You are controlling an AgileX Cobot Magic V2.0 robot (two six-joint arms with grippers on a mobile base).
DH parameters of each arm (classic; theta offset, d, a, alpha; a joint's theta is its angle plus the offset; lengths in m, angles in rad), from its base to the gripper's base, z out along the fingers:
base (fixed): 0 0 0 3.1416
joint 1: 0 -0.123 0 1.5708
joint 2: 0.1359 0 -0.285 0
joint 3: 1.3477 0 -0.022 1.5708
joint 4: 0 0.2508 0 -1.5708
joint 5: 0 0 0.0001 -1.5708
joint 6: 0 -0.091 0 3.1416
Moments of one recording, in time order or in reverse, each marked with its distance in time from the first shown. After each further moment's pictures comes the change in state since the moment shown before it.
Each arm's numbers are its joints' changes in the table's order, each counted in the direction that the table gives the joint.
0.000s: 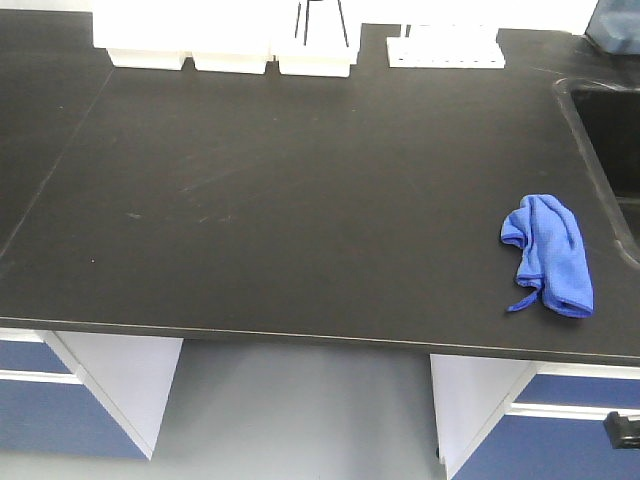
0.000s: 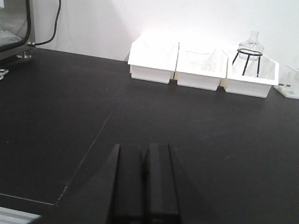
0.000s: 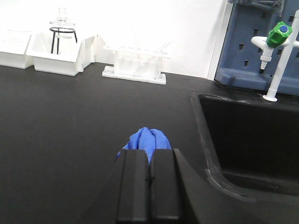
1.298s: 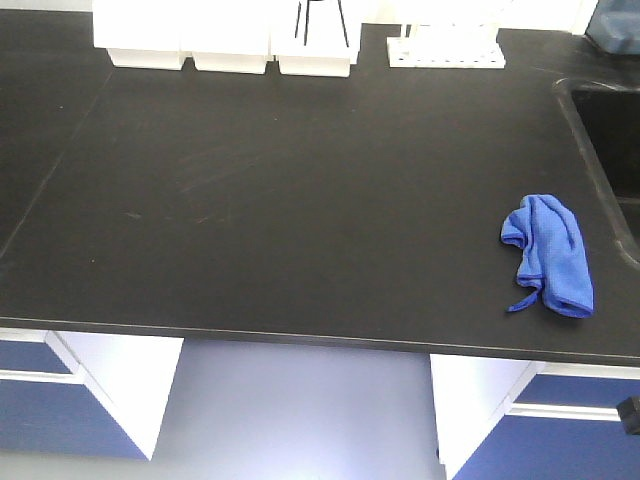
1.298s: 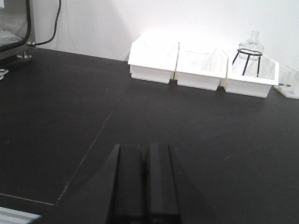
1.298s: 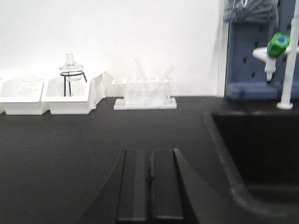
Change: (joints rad) left arm 0.000 0.000 0.000 0.000 0.000 0.000; right arm 0.000 0.000 -0.004 0.115 -0.082 -0.076
